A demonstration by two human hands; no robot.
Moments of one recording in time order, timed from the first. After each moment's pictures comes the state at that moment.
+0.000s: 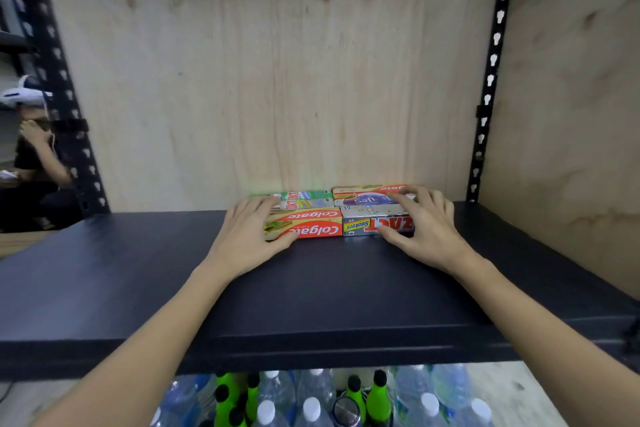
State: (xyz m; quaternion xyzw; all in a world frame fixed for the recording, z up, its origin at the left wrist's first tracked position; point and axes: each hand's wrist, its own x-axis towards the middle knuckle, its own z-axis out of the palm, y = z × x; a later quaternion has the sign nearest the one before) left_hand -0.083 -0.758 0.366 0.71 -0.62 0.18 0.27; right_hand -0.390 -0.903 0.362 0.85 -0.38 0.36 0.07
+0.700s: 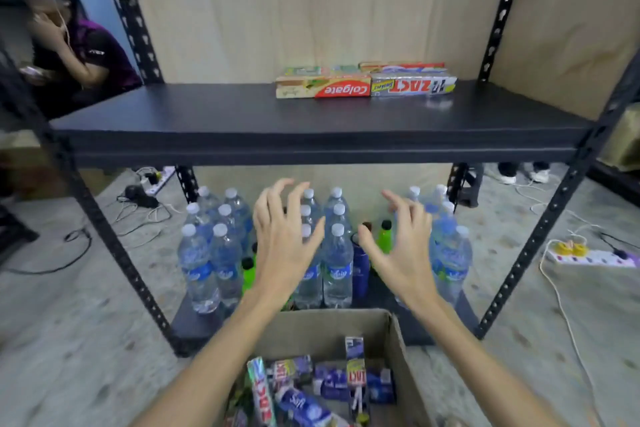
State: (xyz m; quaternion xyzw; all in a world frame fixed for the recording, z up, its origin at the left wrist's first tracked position) left_hand -0.210 -0.521 0.202 0.71 -0.55 0.21 0.39; right_hand -0.388 -0.598 0.185 0.77 -0.37 0.50 -0.13
